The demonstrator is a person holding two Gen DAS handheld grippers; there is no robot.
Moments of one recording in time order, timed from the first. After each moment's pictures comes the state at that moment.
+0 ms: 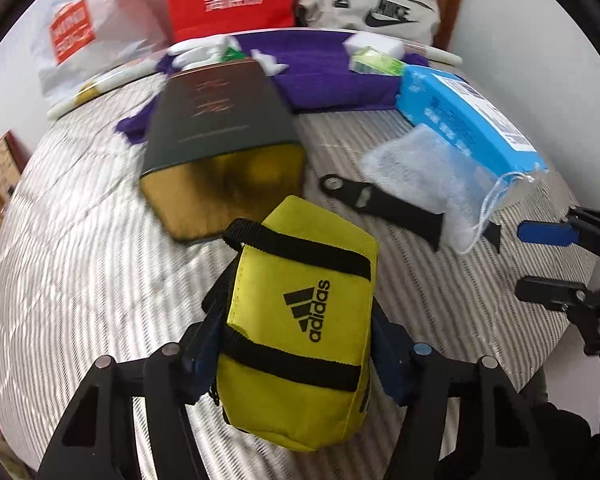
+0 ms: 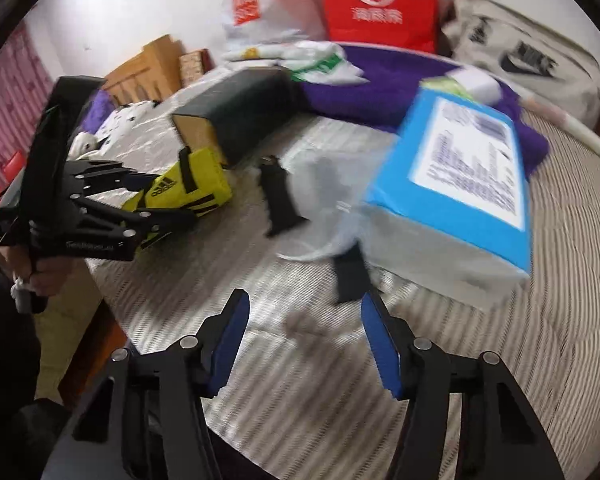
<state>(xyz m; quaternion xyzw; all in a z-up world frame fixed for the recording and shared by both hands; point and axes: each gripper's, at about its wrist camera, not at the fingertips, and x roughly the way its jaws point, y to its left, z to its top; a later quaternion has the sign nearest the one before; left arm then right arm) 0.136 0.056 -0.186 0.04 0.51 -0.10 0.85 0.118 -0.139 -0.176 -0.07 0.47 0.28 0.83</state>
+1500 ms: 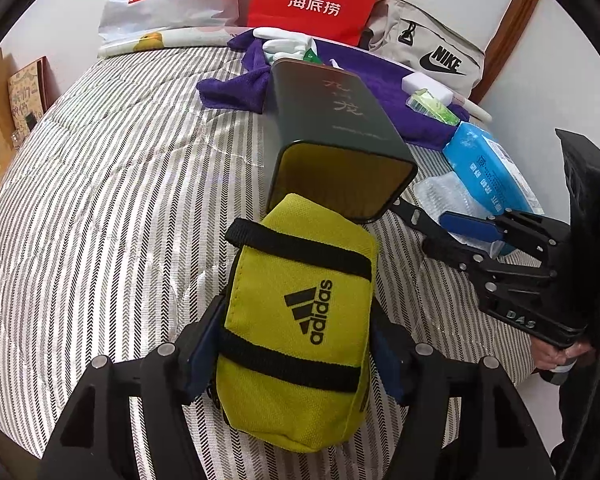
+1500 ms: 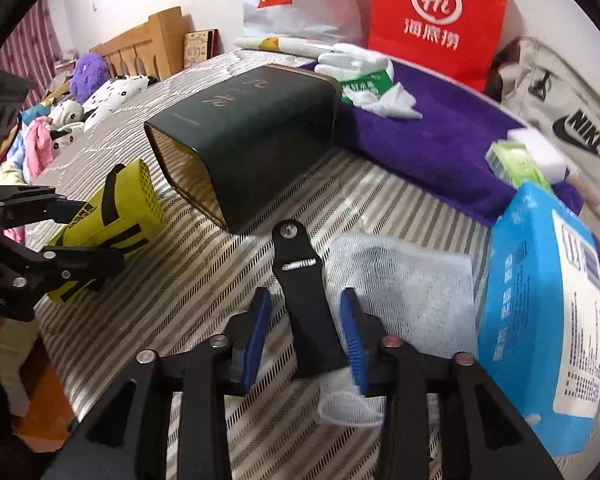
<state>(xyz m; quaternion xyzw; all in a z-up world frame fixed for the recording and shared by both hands) 0.127 0.121 -0.188 -0.08 0.50 -0.08 0.86 0.177 -0.048 -0.198 -0.16 0.44 0.27 0.84</state>
